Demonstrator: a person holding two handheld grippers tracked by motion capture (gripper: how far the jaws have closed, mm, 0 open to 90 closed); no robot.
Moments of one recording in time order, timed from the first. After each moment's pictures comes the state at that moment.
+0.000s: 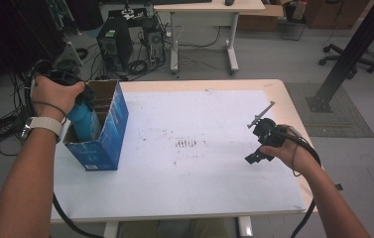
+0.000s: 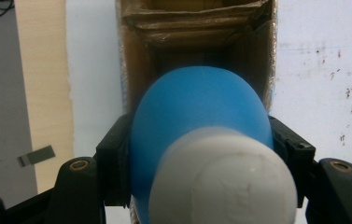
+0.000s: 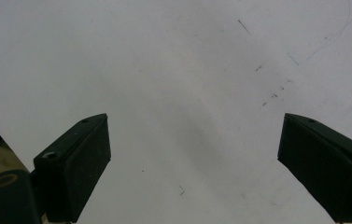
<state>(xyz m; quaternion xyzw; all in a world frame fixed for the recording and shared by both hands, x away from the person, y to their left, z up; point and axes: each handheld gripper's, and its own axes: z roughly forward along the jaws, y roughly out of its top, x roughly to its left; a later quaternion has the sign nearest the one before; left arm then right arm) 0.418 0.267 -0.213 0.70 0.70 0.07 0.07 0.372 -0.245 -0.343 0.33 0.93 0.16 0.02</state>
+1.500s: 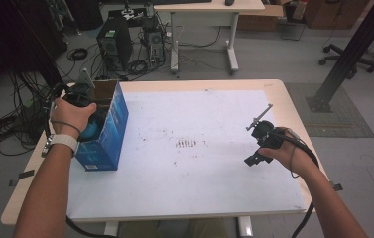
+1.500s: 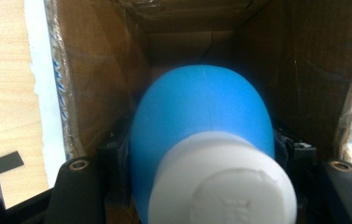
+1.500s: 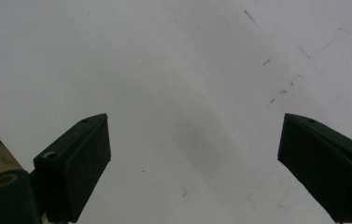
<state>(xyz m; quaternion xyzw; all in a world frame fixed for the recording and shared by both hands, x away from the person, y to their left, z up) 0.423 0.266 -0.279 0.71 0.71 0.06 0.05 0.373 -0.243 -0.352 0.34 0.93 0.15 0.02</state>
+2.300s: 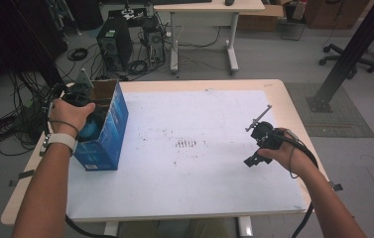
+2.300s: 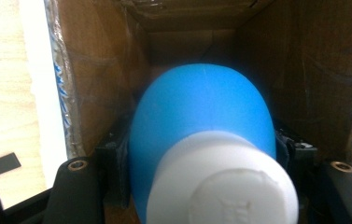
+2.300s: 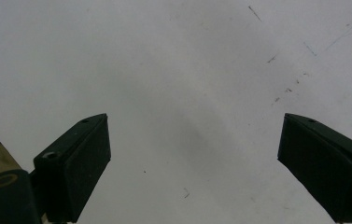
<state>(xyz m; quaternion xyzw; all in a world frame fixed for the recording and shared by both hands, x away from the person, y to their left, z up) 0.426 0.272 -0.281 0.71 0.71 0.04 0.05 0.373 -0.242 -0.356 0.34 0.93 0.15 0.01</state>
